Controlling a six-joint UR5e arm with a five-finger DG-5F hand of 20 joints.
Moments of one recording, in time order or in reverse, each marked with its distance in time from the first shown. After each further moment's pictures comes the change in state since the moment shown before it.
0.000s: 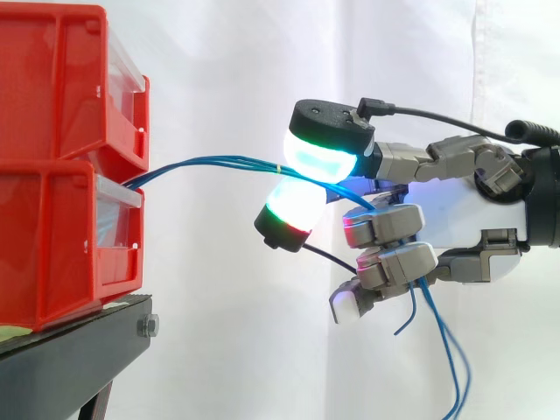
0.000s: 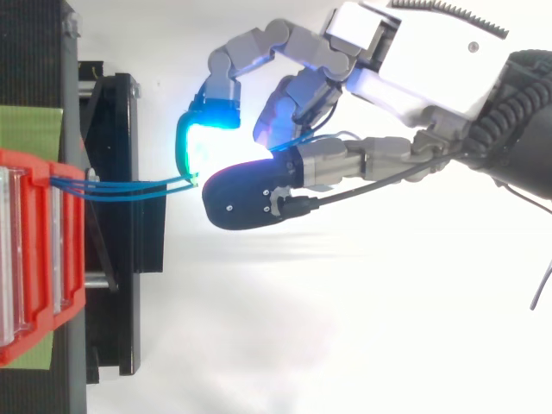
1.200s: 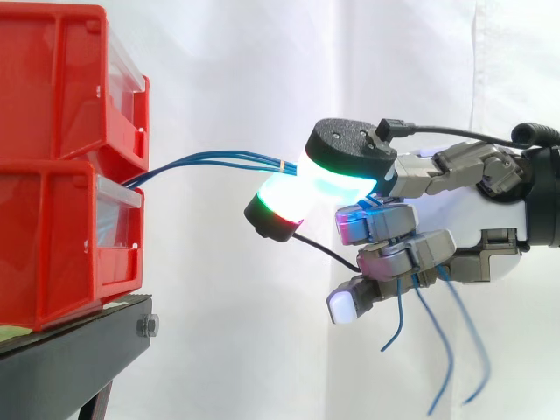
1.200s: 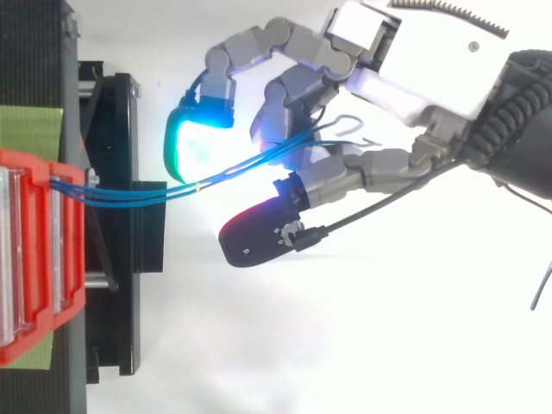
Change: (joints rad) arm 0.000 0.000 -0.001 0.001 0.000 0.003
